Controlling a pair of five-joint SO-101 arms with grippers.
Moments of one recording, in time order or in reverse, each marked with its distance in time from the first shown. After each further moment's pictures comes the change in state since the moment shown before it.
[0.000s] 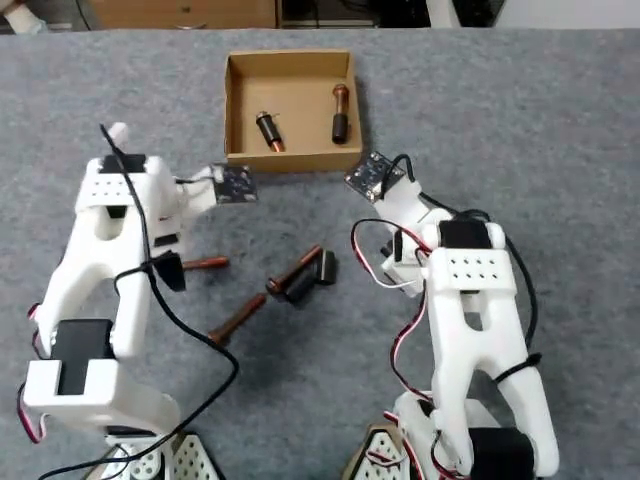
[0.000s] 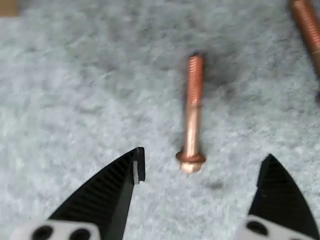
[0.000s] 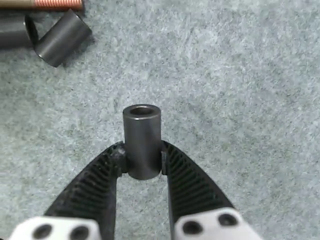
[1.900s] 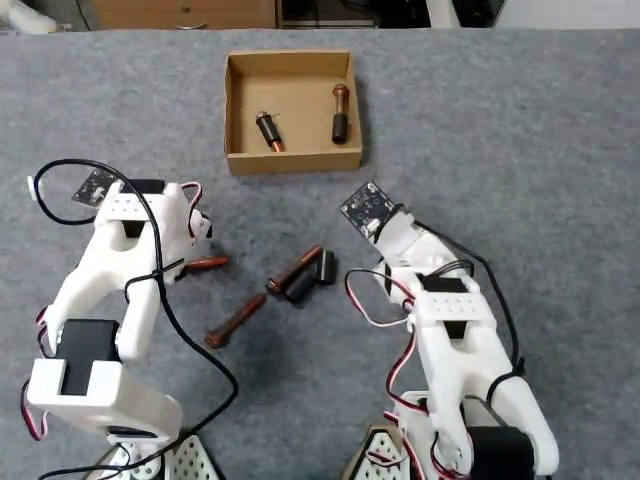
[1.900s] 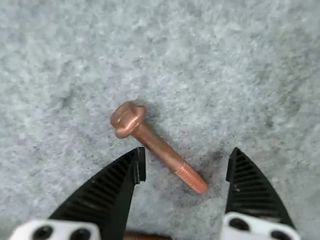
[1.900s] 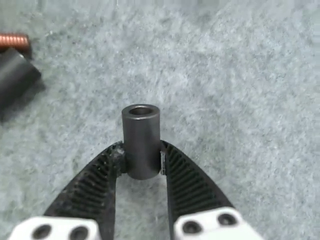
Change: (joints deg) left arm 3.4 0.0 12.4 -7.8 142.7; right arm 0.0 0.4 26.2 -45.8 0.0
